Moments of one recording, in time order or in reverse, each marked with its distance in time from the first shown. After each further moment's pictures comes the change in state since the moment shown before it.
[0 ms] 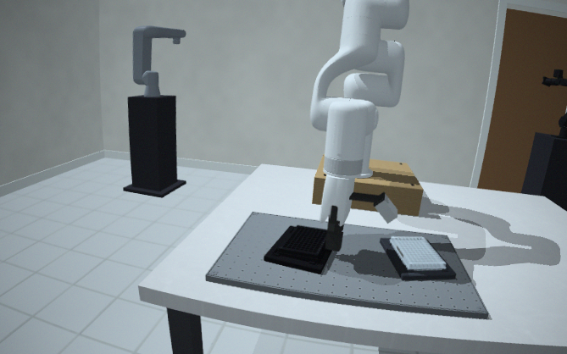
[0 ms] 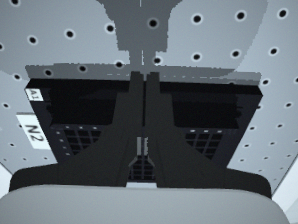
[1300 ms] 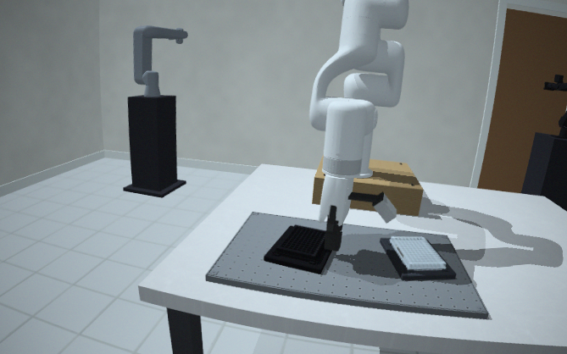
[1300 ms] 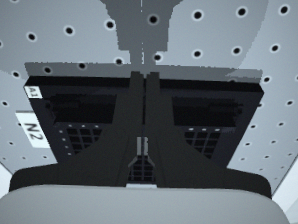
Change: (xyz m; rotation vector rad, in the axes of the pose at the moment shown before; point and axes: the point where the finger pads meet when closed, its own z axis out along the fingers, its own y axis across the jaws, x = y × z) arm -0.002 0.000 0.000 0.000 0.000 0.000
